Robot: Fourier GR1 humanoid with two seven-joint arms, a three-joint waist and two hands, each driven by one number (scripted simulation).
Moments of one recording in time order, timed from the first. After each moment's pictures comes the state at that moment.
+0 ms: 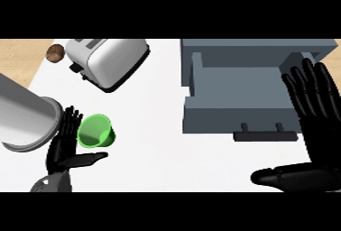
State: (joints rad) left arm -0.18 0.16 0.25 -0.83 0.12 -0.17 -0.67; right arm -0.11 -0.08 -0.04 -2.05 -0.14 0.12 0.15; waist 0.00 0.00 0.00
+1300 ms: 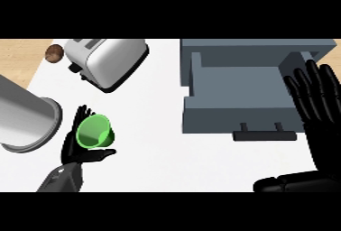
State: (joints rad) left arm -0.40 0.18 0.27 -0.38 0.14 -0.25 -0.89; right arm -0.10 -0.08 -0.03 -2.12 -0.14 0.11 0.20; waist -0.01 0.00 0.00
